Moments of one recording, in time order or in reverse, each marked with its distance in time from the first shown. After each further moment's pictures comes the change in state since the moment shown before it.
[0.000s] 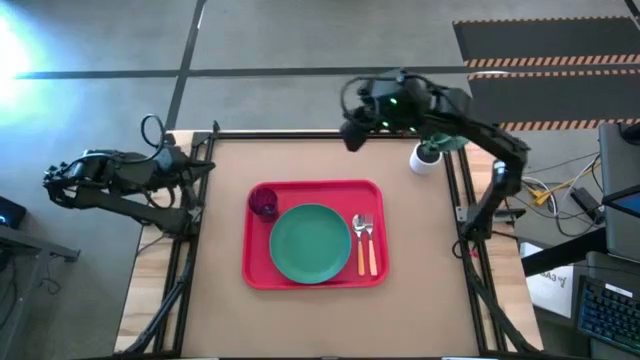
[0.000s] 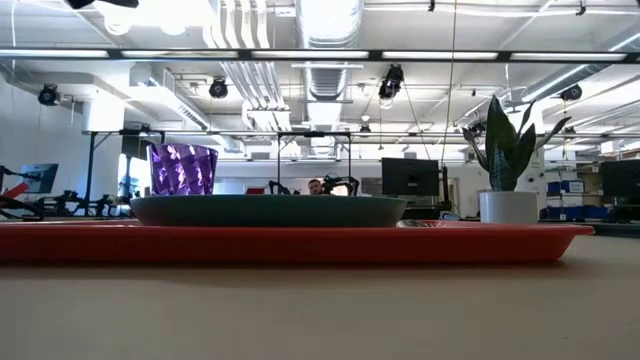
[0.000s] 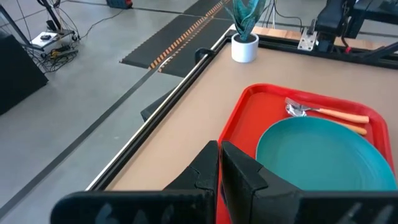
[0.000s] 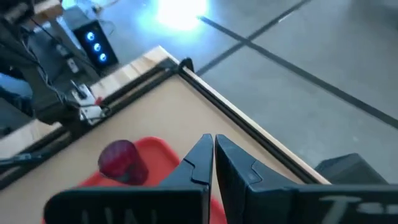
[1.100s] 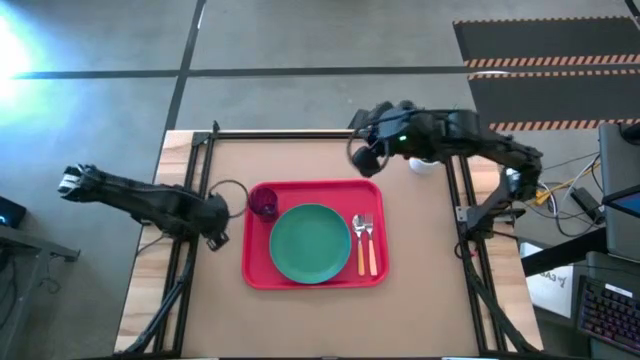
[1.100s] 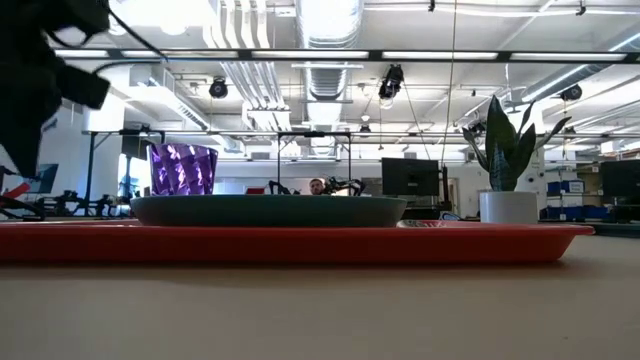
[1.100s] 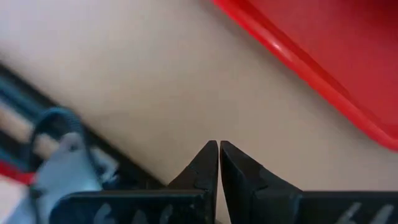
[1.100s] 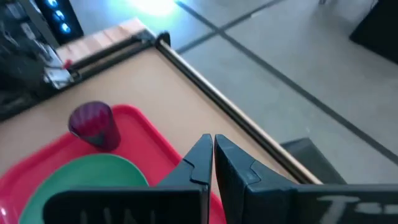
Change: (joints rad) left arm -0.047 0.170 -0.503 -0.179 0.485 -0.642; right arm 0.179 -0.094 -0.119 -0.127 0.245 0.037
